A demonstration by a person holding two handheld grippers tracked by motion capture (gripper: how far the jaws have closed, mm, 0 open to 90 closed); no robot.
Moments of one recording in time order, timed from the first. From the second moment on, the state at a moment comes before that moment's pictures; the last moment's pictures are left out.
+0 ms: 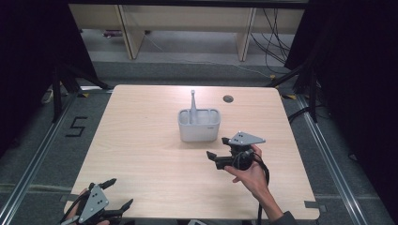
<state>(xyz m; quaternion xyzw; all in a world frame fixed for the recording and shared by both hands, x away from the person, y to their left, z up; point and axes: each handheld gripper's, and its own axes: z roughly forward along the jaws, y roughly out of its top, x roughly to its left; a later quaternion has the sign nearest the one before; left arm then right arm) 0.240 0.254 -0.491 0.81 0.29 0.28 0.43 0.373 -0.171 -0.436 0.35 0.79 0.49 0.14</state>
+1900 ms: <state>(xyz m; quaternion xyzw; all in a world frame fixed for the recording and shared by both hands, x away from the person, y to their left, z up) 0.239 0.251 -0.493 0.81 0.27 0.28 0.43 0.324 -0.210 -0.472 0.37 0.78 0.49 0.12</state>
